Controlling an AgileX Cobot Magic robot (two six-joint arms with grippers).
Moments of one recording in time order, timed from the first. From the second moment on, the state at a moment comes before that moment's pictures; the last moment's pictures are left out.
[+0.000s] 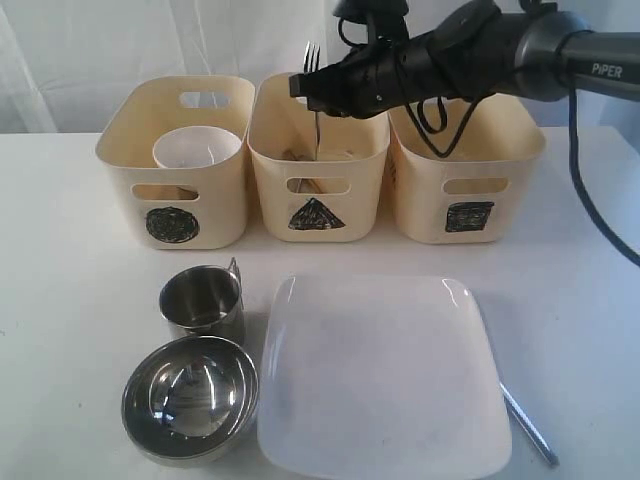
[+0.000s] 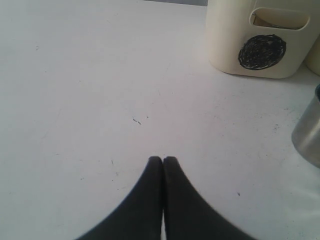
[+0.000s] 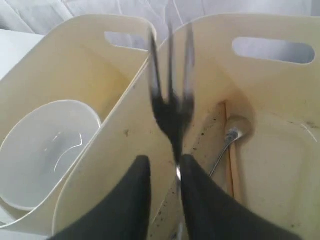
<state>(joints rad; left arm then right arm) 0.07 0.00 0.02 -0.21 0.40 0.10 0.35 2.11 -1.74 0.94 0.42 -0.75</state>
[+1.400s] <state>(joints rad) 0.07 0.00 0.02 -0.21 0.40 0.10 0.35 1.07 -0.87 0.06 1.03 -0.20</state>
